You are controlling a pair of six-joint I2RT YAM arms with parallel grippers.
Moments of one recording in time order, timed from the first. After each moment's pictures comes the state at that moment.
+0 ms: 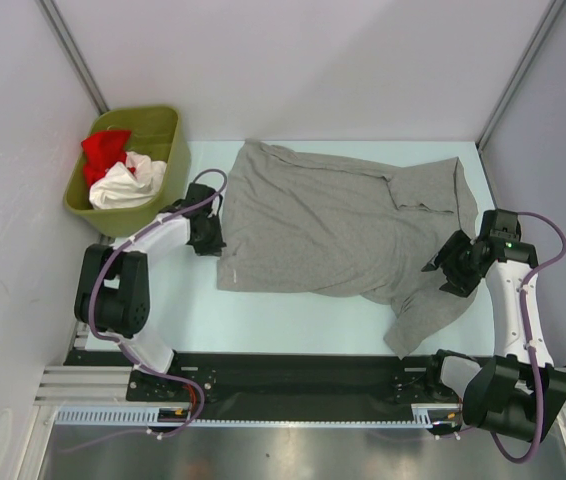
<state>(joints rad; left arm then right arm) -0.22 1.66 1.04 -0.53 -0.01 -0.40 -0.27 1.09 0.92 -0.97 -0.23 0.52</state>
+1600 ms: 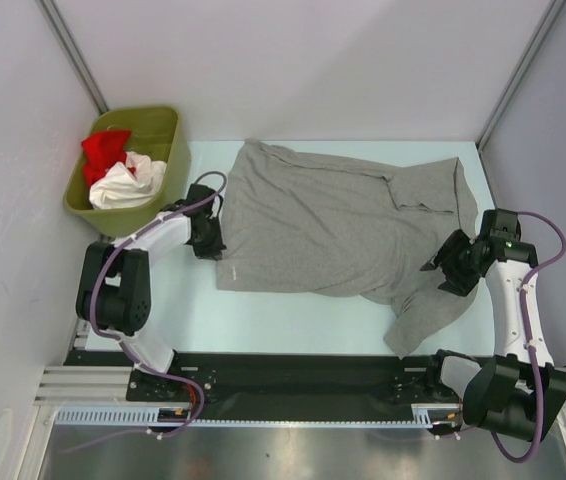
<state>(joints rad) -0.22 1.68 1.06 -0.59 0.00 -0.42 -0.27 1.09 0.92 -0.97 -0.25 0.52</state>
